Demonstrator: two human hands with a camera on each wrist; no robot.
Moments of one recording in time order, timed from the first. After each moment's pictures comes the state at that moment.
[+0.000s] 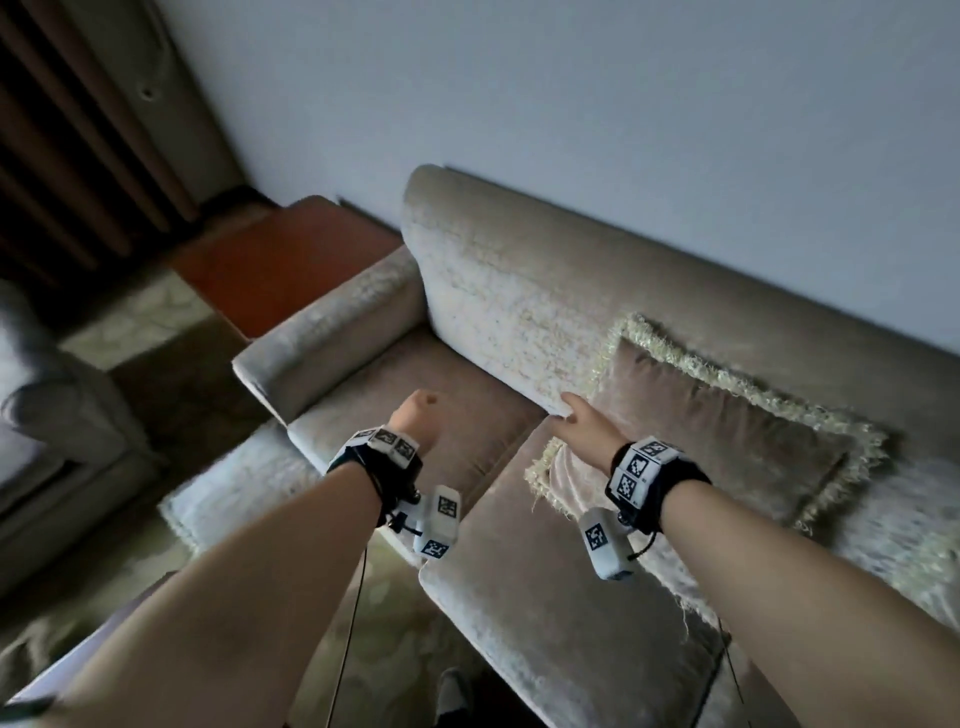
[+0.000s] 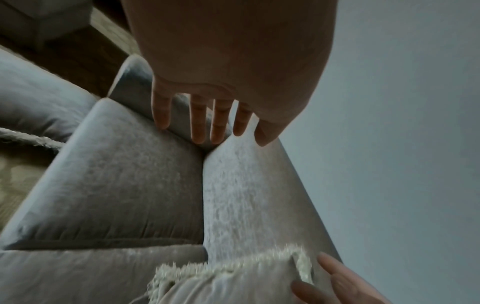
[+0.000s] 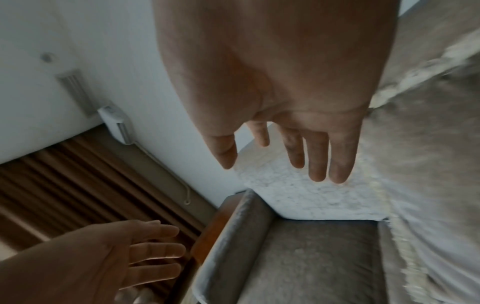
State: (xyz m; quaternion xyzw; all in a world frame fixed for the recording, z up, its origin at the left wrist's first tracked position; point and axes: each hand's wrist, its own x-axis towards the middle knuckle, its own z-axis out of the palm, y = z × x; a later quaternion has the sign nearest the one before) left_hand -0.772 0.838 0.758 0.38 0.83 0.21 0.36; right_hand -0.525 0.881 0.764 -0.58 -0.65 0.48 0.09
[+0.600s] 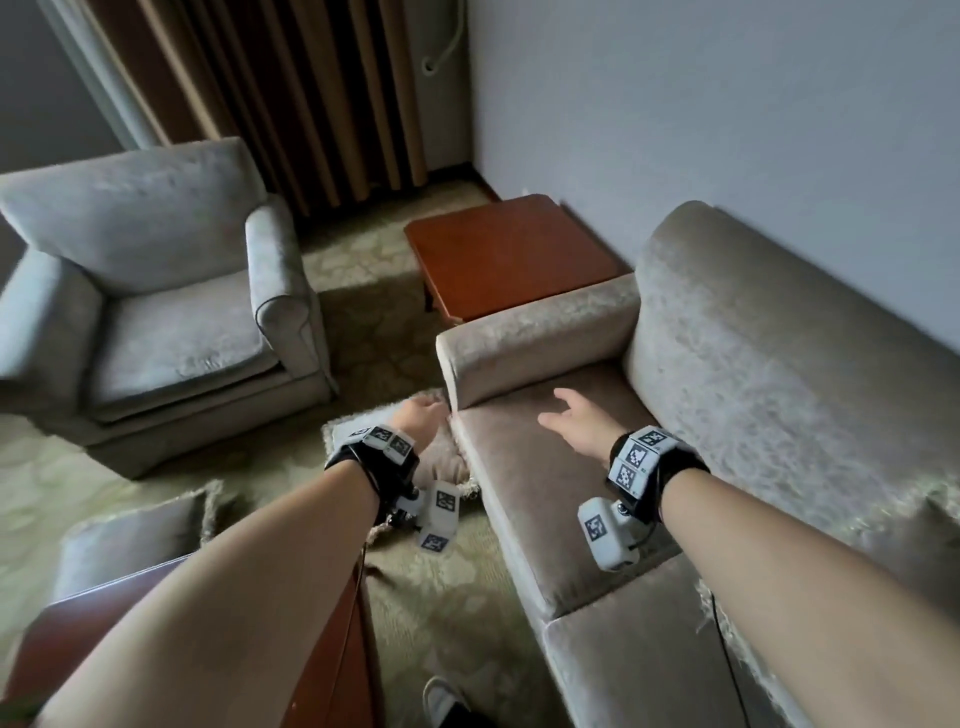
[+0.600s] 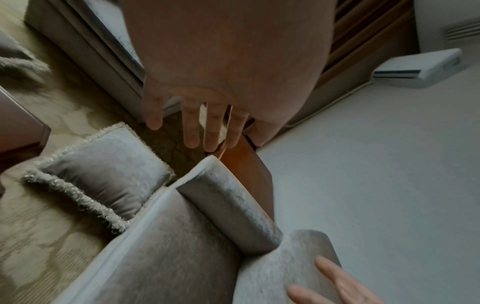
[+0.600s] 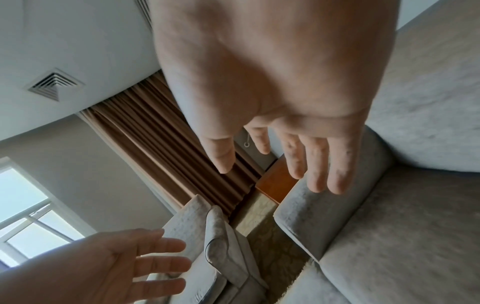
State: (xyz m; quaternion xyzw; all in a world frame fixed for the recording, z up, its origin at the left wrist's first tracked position) left_hand -1.086 0.729 0.758 0.16 0.86 0.37 0.32; right_hand -0.894 0.886 0.773 -0.41 -0.79 0.46 -0.02
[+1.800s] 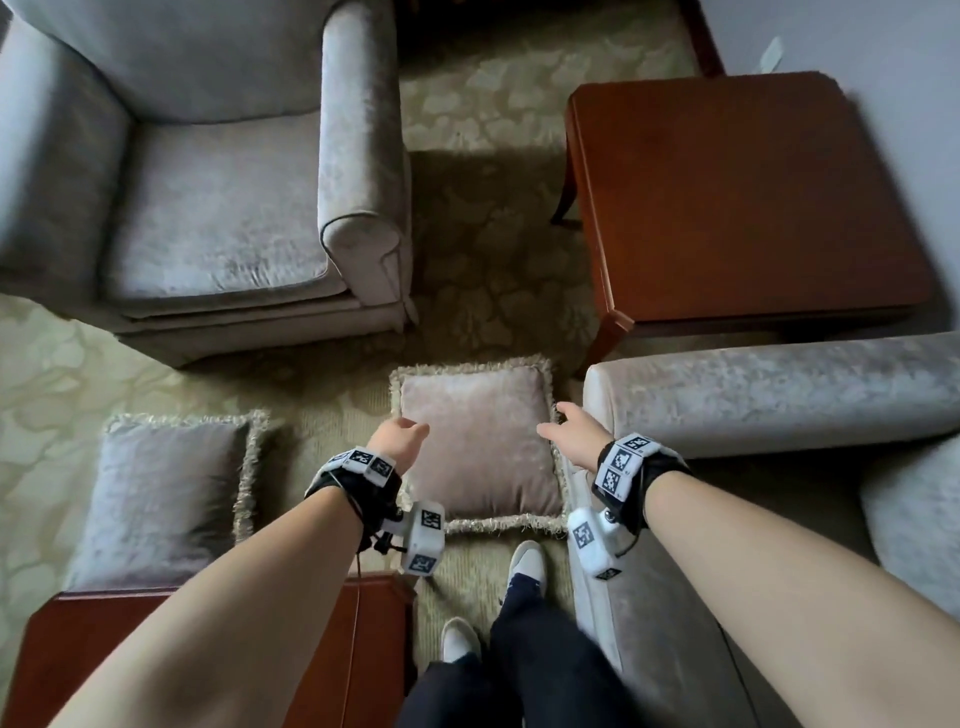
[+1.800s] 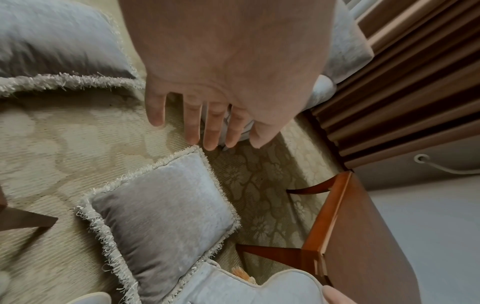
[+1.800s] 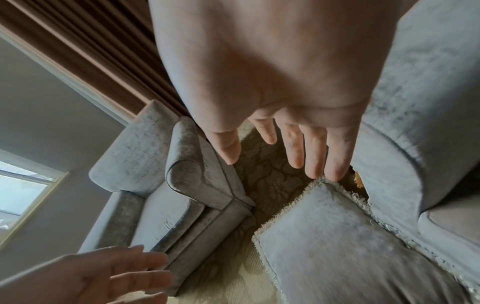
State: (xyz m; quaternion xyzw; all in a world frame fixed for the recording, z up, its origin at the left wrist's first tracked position) left_hand -1.526 0.765 0.534 -0.03 0.88 0.27 0.40; right_hand -1.406 0.995 0.525 -0.39 -0.76 0.45 -0.27
